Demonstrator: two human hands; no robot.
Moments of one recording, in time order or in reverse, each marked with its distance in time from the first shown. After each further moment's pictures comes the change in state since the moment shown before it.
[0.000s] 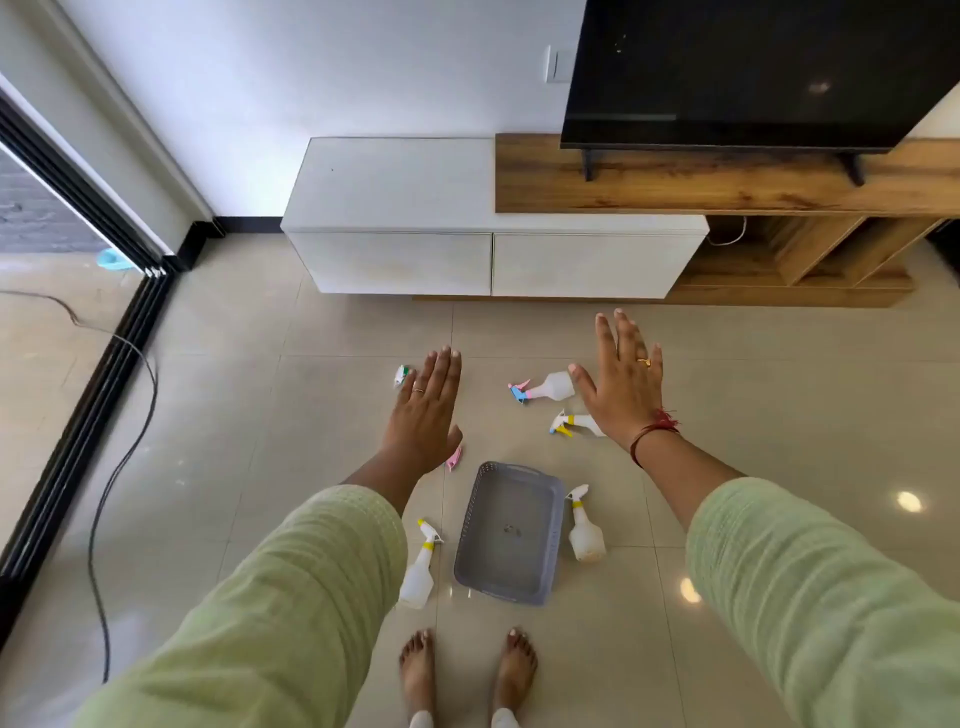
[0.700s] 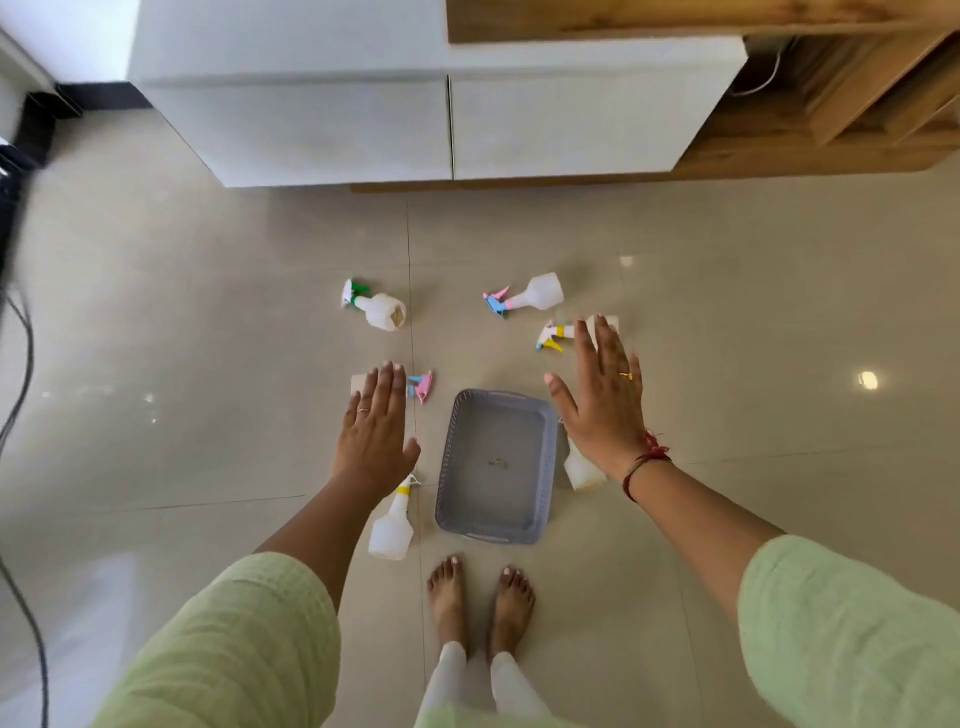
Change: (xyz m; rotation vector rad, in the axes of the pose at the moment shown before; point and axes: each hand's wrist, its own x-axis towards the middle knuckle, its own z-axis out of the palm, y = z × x) left_hand 0.030 -0.025 0.210 -0.121 -0.211 -0.098; right_hand -0.036 0.040 0.191 0.097 -0.124 0.063
